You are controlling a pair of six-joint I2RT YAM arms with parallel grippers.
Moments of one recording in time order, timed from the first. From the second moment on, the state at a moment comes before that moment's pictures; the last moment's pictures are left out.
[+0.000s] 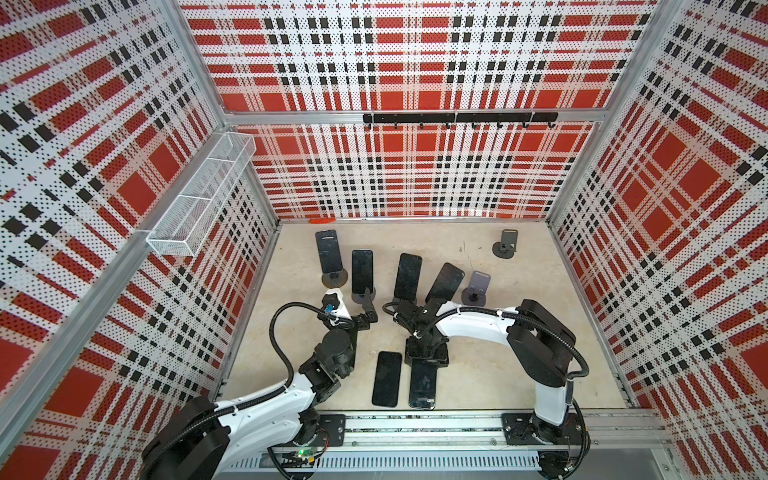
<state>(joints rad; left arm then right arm) -0.78 0.96 0.20 0.77 -0.79 -0.26 1.00 1.93 1.28 -0.91 -0.14 1.06</state>
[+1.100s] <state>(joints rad) -0.77 0.94 0.19 0.75 -0.79 -0.26 1.02 1.94 1.29 -0.91 -0.11 1.10</state>
